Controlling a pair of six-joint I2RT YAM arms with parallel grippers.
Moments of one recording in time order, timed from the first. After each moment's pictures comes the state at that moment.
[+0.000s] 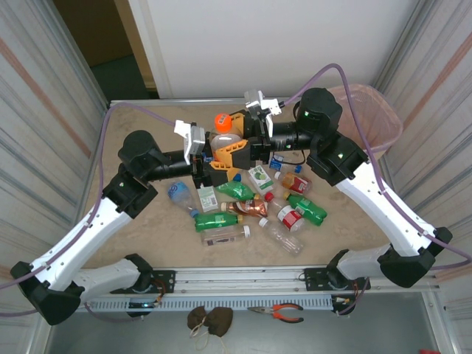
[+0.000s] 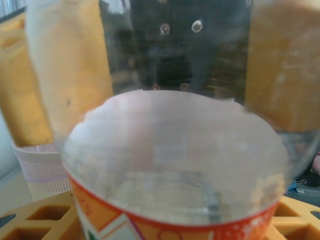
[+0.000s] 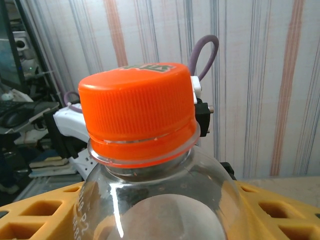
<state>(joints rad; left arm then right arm) -0.68 1.04 1.13 0.05 0.77 -0.12 0.76 1.32 1.61 -0.24 -0.87 0.16</state>
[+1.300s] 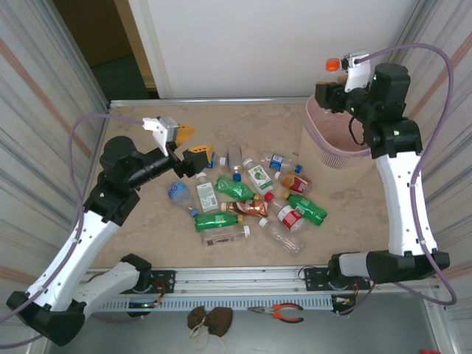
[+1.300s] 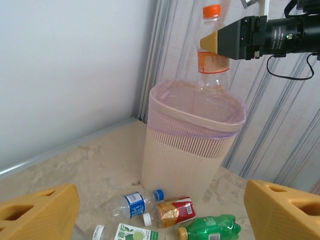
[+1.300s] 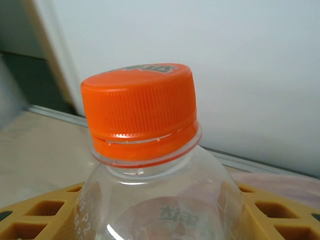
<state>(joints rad) -0.46 0.90 1.03 -0.14 0.49 -0.19 0.08 1.33 1.74 -0.69 -0.21 -0.07</state>
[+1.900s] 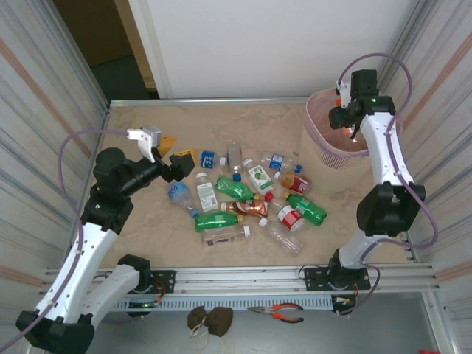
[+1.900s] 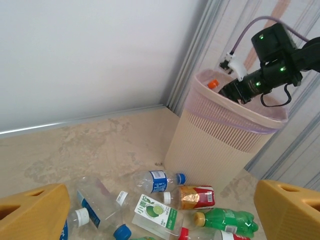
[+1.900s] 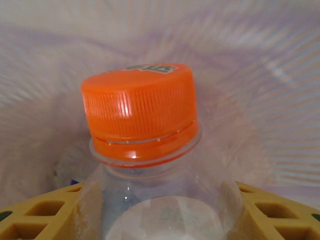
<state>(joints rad) -0.29 0.80 0.87 -0.14 0.50 -0.28 -0.03 1.72 1.77 -0.97 0.13 -0.25</state>
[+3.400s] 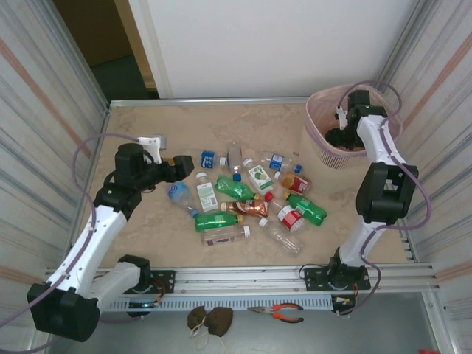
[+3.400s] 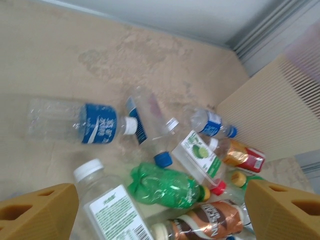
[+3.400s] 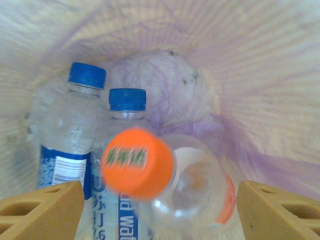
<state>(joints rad) -0.24 0.96 0.83 -0.37 0.37 -0.39 -0.10 1.82 1.63 -1.00 0.06 -0.19</state>
